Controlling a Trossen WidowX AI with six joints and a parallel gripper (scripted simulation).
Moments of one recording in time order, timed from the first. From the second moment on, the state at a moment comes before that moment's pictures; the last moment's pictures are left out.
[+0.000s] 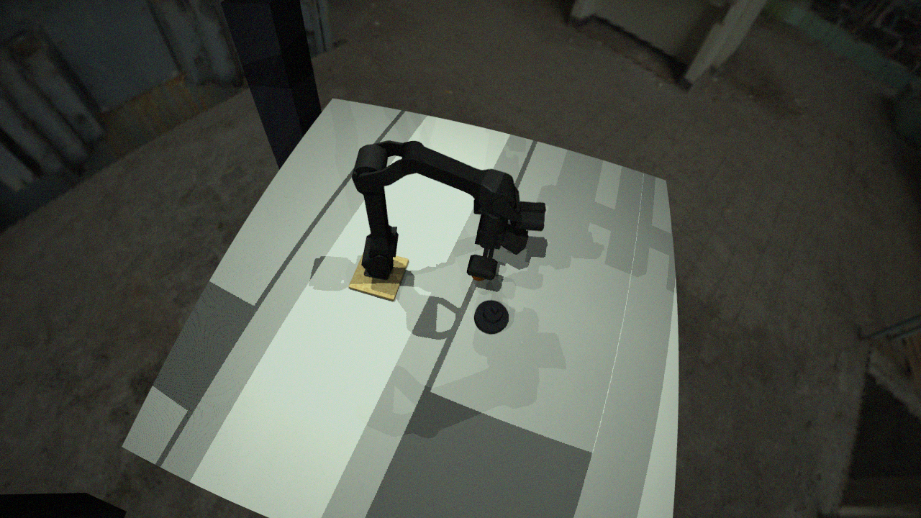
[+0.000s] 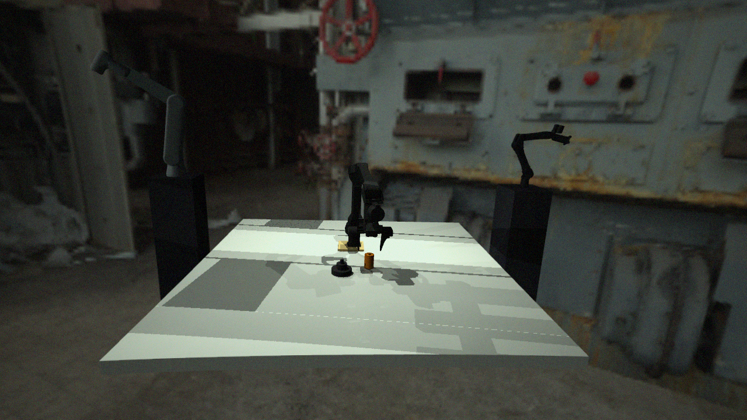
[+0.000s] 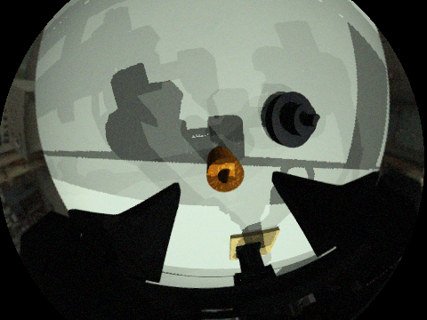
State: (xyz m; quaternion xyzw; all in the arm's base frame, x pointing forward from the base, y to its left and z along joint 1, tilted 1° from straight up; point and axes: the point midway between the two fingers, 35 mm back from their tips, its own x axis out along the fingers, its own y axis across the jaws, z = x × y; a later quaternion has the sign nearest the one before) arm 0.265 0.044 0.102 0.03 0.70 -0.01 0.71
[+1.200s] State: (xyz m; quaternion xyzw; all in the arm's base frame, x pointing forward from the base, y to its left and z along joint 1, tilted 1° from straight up) arm 0.267 0.045 0.046 0.03 0.70 -0.01 0.71
